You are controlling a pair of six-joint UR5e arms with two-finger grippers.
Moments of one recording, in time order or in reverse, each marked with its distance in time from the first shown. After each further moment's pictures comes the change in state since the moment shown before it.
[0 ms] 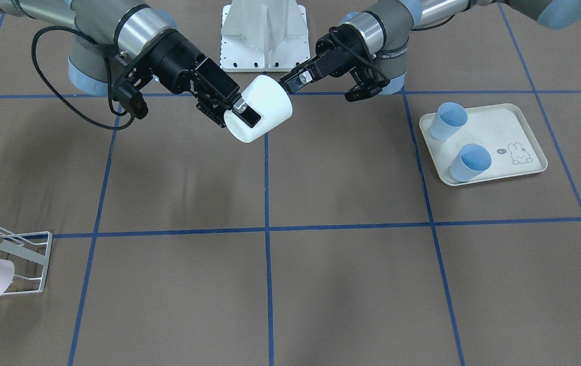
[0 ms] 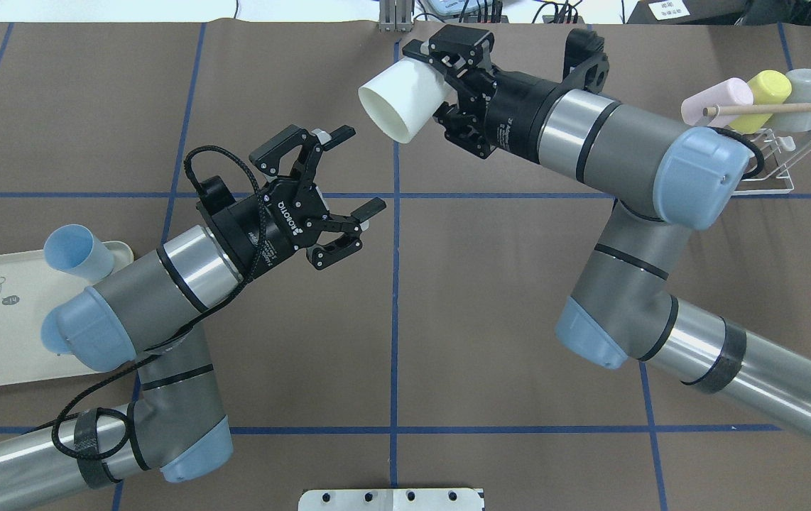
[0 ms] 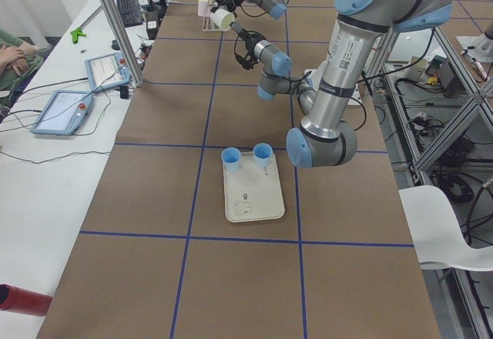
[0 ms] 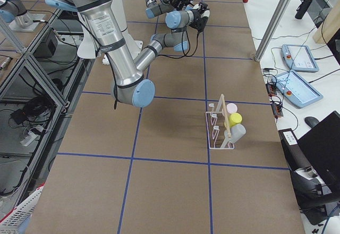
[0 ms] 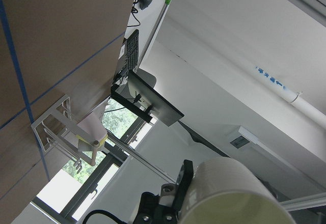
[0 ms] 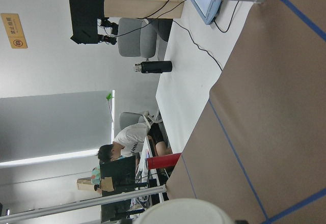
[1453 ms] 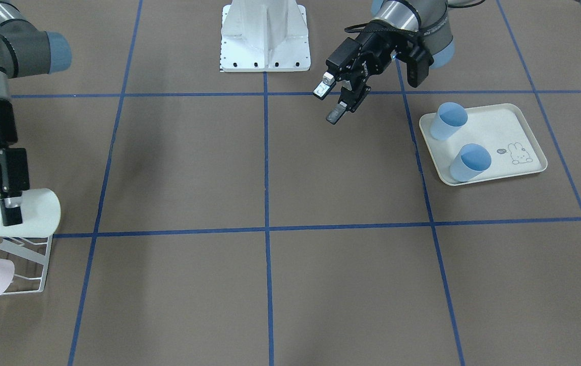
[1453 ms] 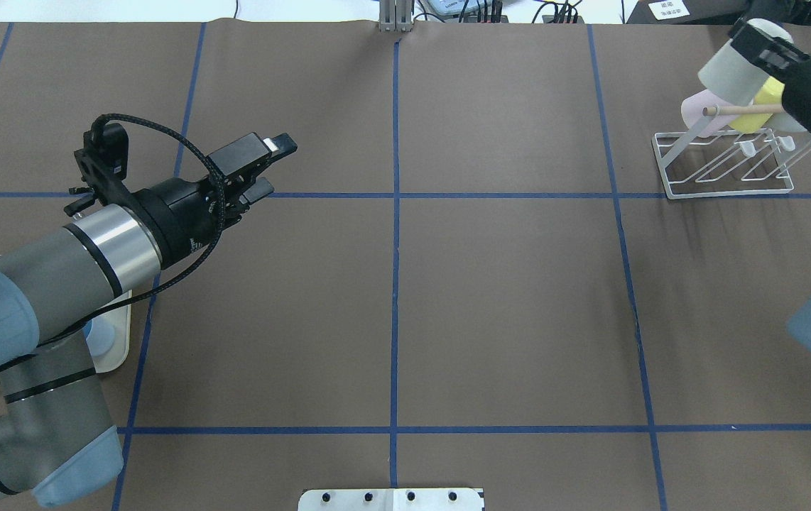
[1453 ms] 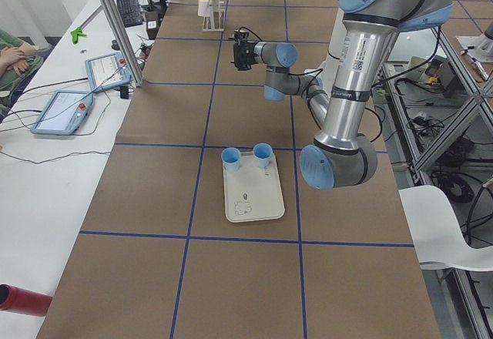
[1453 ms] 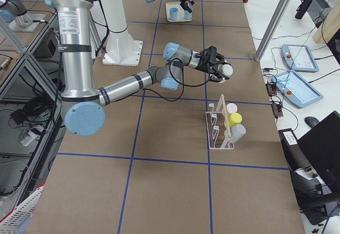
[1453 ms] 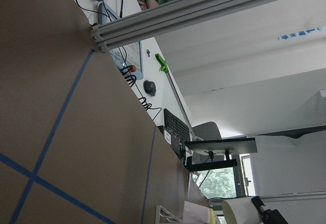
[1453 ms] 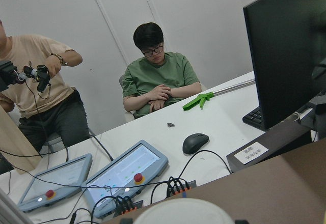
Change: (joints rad) left arm -0.081 0.234 -0.331 0.563 -0.036 0.709; right arm 0.272 -0.564 0.194 -0.204 -0.279 -0.847
